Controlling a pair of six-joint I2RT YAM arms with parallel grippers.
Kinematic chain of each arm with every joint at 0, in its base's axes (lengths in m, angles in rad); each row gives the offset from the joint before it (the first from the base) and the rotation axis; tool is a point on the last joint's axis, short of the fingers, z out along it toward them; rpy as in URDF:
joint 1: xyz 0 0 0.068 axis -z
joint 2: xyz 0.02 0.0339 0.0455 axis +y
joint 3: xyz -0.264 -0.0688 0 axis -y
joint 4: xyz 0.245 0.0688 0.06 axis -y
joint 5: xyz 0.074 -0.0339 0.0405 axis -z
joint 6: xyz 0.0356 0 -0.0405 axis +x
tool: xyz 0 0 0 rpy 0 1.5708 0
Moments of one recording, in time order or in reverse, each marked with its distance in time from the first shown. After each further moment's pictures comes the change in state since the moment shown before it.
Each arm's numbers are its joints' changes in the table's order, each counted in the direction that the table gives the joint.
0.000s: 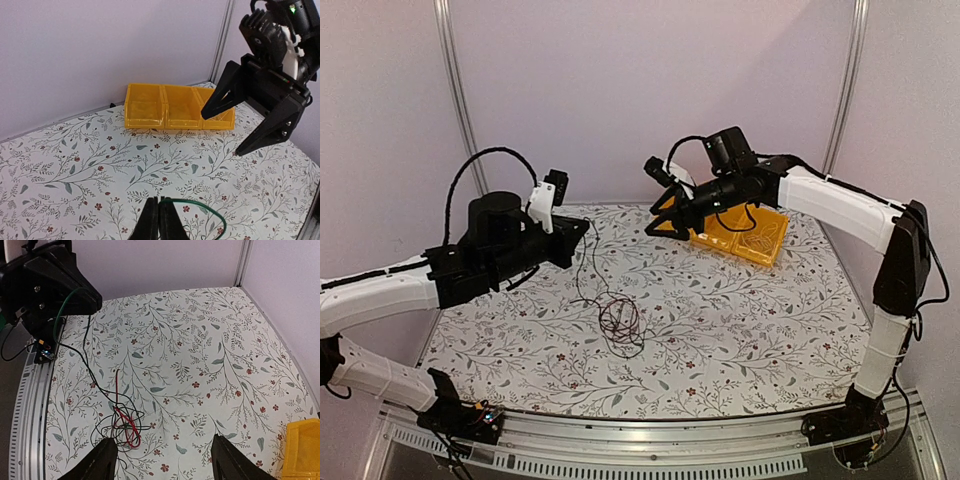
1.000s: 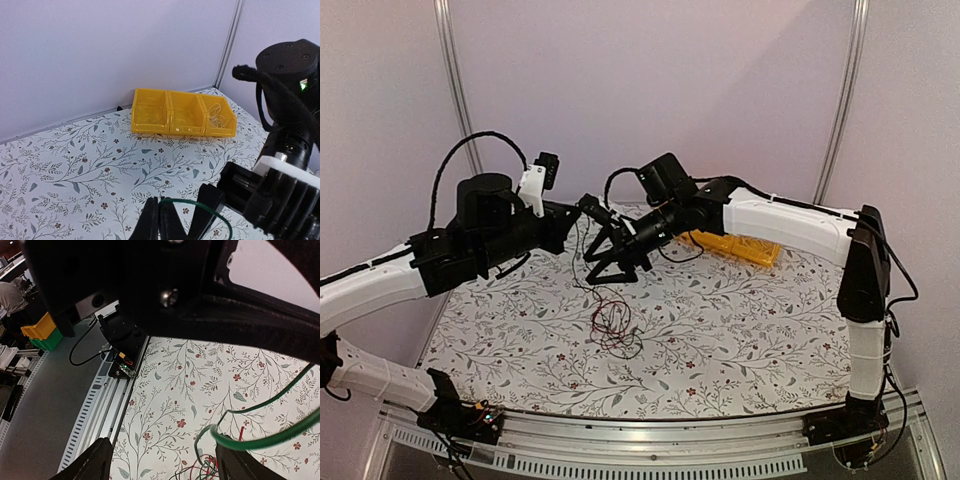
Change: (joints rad) left arm 0.000 -0.035 0.133 -0.178 -0.034 -0.028; right arm -0.223 0.186 0.163 0.019 -0.274 0.099
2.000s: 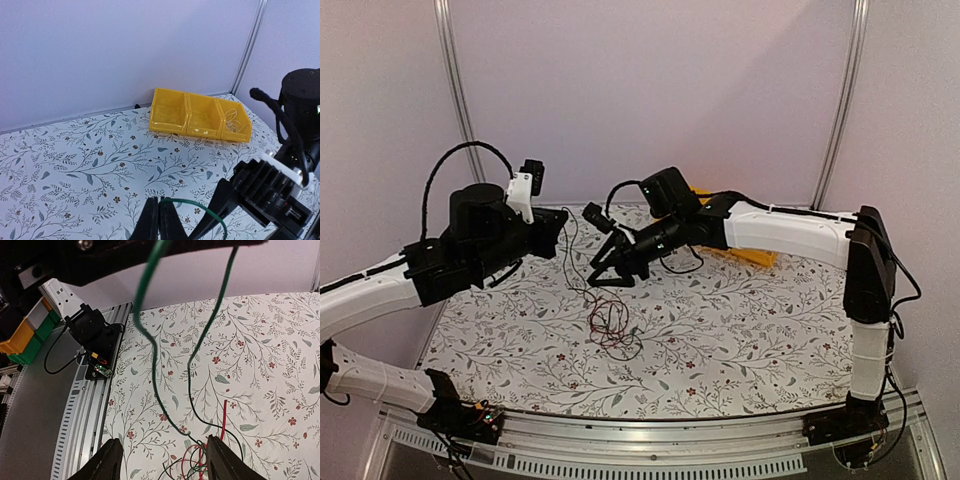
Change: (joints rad) left arm 0.000 -0.060 -0.069 0.009 -0.100 -0.042; right arm -0.011 -0.033 -0.150 0.171 0.129 0.133
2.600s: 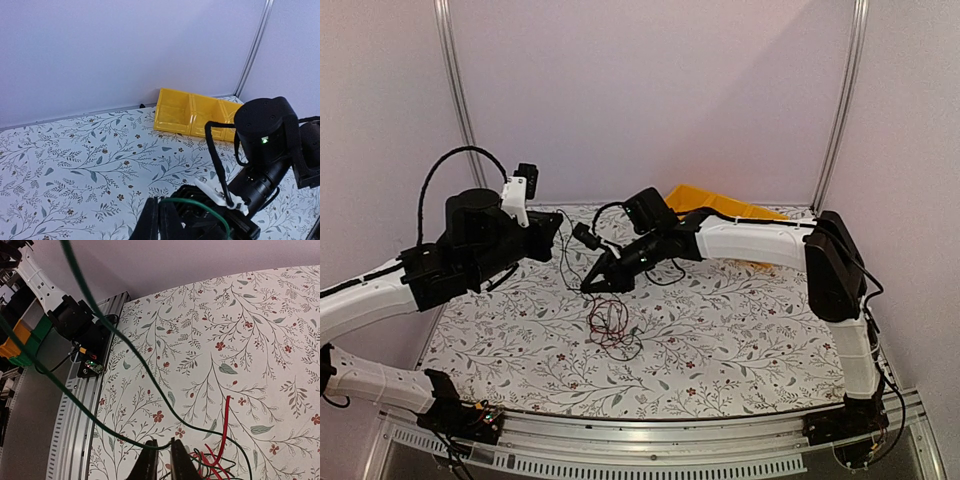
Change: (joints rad) left arm 0.000 -0.036 -0.033 0.005 -0.025 -0.014; right arm -0.002 0.195 0.103 0.025 -0.040 0.070
